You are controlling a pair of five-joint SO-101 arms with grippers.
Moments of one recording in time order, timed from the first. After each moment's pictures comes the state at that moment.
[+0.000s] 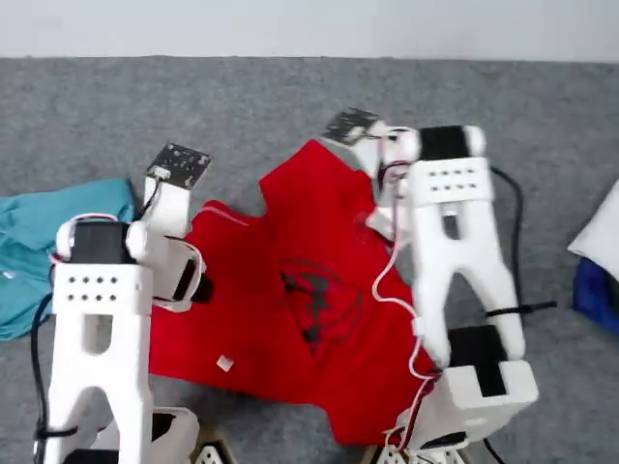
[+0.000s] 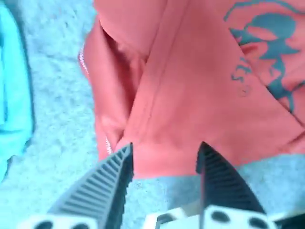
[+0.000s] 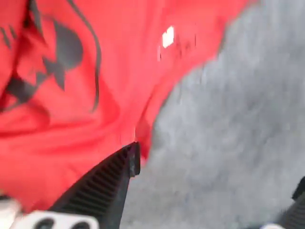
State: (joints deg) left arm -4.5 -29.3 23.4 98.9 -12.8; right arm -11.5 7.8 -11.8 94.0 41.6
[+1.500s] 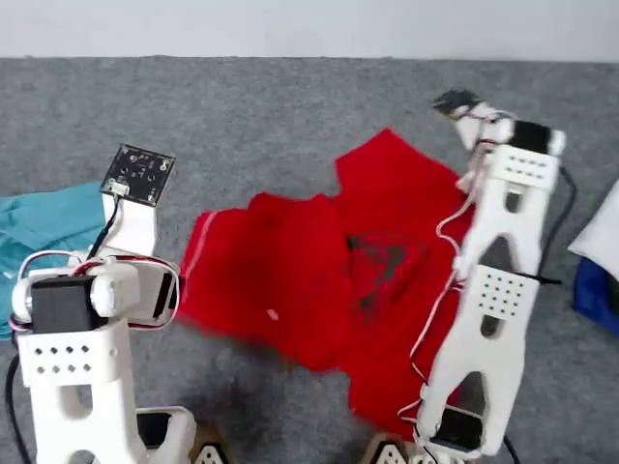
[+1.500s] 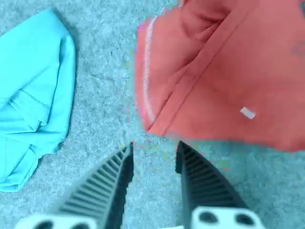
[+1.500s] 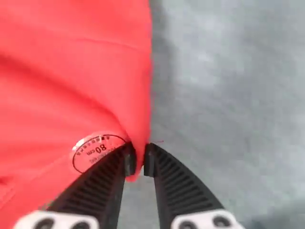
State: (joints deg) left arm -7.6 -43.5 24.2 98.9 -12.8; right arm 16.0 67.5 -82.0 94.8 52.5
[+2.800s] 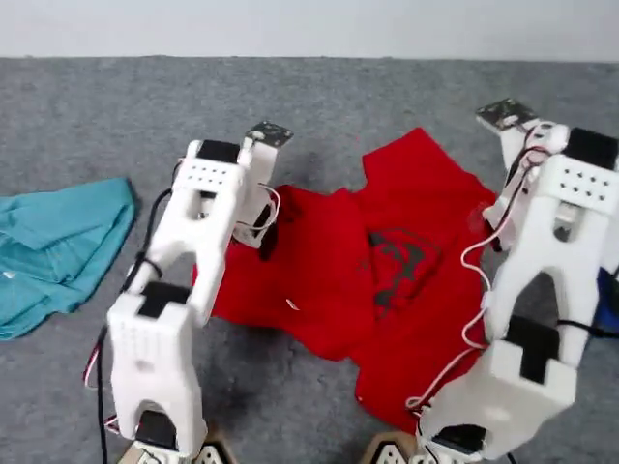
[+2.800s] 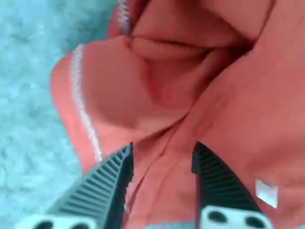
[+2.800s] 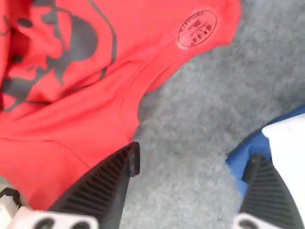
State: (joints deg) left arm 7.9 36.9 -21.2 93.0 -9.9; right arm 18.7 9.9 -17.3 100.7 42.6
